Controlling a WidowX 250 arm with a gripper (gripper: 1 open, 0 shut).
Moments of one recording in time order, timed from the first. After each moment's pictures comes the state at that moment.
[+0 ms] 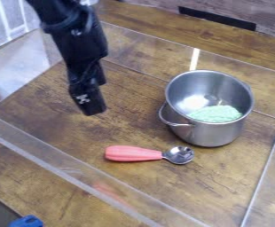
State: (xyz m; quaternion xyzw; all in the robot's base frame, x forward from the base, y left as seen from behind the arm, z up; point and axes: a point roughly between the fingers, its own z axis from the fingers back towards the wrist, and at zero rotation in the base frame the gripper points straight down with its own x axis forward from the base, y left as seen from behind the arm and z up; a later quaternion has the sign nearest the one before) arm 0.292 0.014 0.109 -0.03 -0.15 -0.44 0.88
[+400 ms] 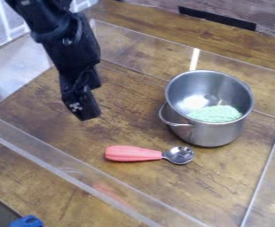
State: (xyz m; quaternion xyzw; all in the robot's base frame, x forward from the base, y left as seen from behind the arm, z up) arm 0.290 0.015 0.096 -0.02 -0.16 -0.45 0.88
